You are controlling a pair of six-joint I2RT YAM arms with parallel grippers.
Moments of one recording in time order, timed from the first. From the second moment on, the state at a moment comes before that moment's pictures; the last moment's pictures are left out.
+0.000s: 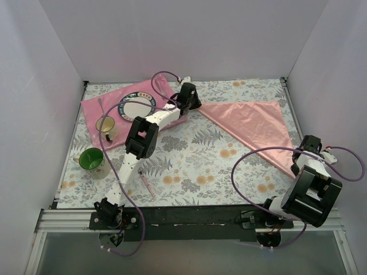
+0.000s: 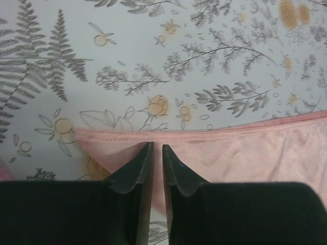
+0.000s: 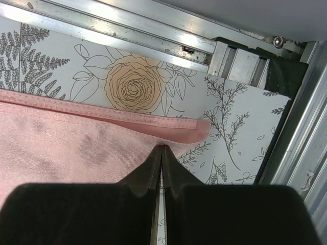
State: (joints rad) left arm -0.55 2.61 2.18 -0.07 -0.07 -0.65; right arm -0.51 1.30 0.61 -0.51 0.49 0.60
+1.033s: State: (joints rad) left arm -0.53 2.56 2.14 -0.22 -0.09 -0.72; right arm -0.37 1.27 0.63 -0.42 0.45 0.57
